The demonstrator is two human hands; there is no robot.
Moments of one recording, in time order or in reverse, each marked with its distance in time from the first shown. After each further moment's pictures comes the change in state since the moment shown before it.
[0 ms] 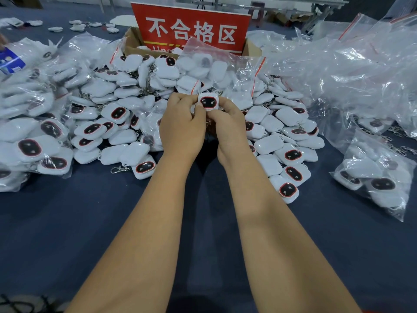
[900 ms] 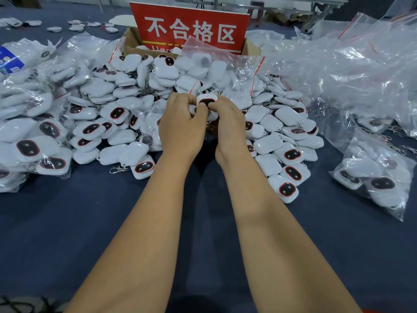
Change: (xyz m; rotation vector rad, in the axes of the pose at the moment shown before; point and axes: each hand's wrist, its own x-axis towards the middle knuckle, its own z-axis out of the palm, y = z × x) left_hand -0.004 0.005 -0.003 -0.049 -0.006 -0.023; right_hand -0.003 -0.001 0.001 0.129 0.001 -0.038
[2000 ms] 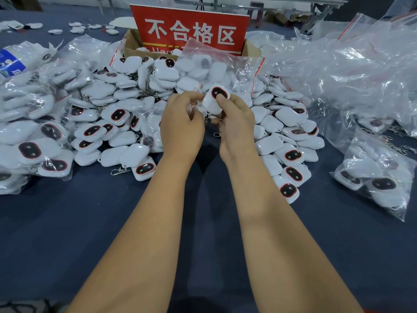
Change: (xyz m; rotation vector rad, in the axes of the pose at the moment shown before) left_hand -0.001 0.001 -0.003 -0.137 0.007 0.049; right_hand 0.006 -0.007 -0.004 -0.010 0.081 -0.015
